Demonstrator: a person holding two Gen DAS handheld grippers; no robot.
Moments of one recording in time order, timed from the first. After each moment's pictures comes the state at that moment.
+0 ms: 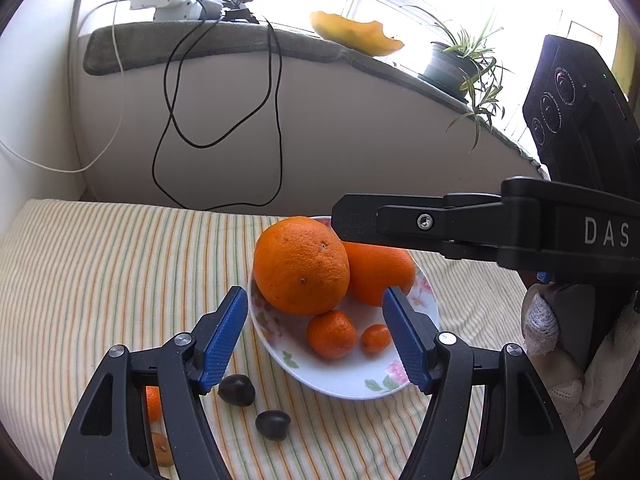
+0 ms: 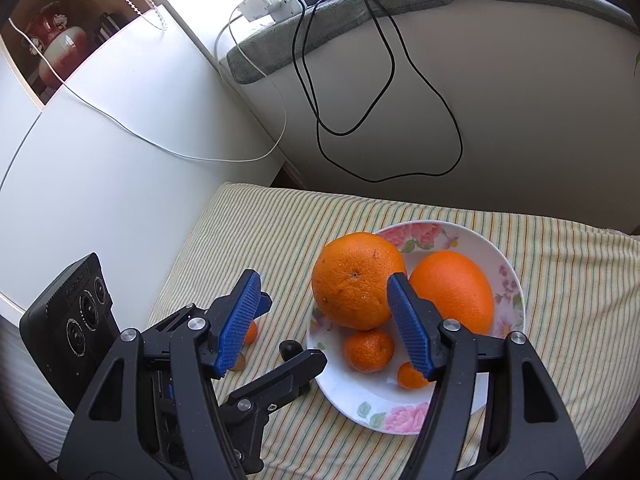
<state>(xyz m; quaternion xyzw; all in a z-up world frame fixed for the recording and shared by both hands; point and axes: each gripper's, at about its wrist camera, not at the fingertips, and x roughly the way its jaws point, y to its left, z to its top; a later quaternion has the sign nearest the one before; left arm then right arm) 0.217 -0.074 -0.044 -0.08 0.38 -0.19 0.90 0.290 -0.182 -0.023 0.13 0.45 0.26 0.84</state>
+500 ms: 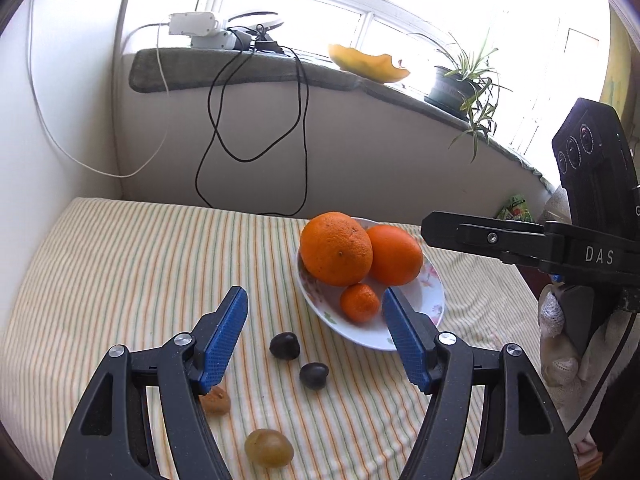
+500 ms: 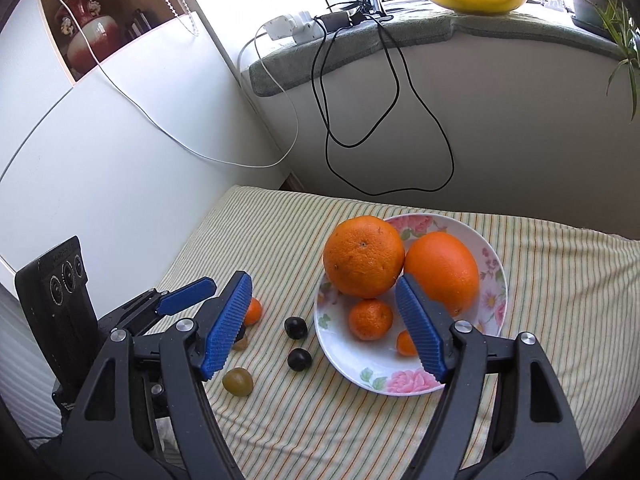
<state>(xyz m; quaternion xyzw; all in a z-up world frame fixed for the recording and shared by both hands) 0.156 -0.032 -0.030 -0.08 0.35 -0.16 0.92 0.228 -0.191 -0.008 0.10 0.40 0.26 0.88</state>
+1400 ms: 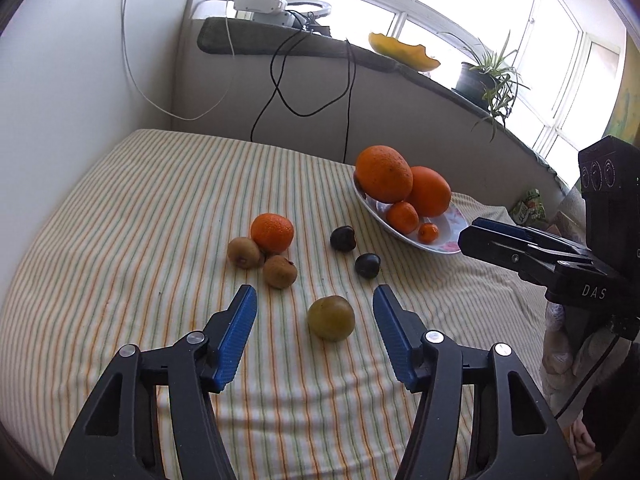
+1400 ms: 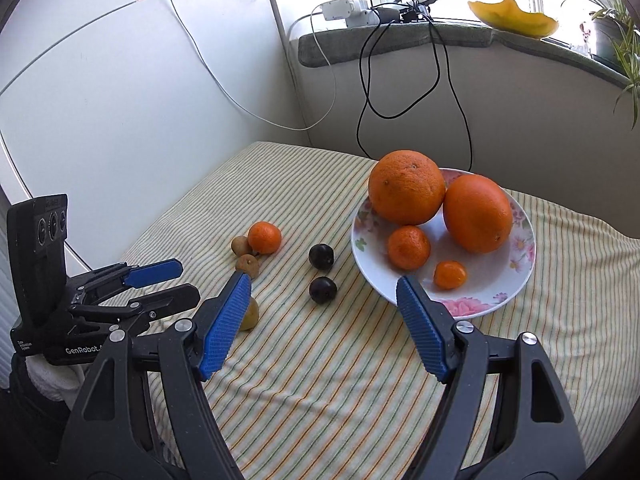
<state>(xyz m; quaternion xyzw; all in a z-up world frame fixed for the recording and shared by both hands) 0.080 0.010 -0.072 -0.11 0.37 -0.12 0.92 0.148 -0.155 -0.053 0.01 0.37 0.28 0.89</state>
